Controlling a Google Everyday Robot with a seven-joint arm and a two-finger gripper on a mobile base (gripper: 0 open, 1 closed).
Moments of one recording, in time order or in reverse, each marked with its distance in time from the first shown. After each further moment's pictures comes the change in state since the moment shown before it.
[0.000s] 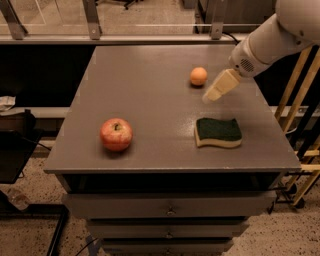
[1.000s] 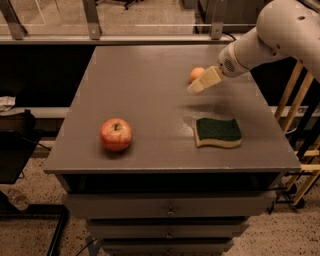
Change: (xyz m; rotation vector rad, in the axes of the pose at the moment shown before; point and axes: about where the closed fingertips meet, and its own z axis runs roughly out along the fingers) arm -0.024 -0.033 0.054 0.045 -0.113 0.184
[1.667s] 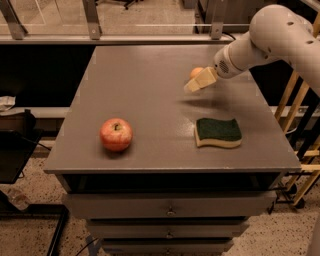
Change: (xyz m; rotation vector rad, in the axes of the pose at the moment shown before) arm -0.003 -0.007 0.024 -0.009 -0.013 0.035
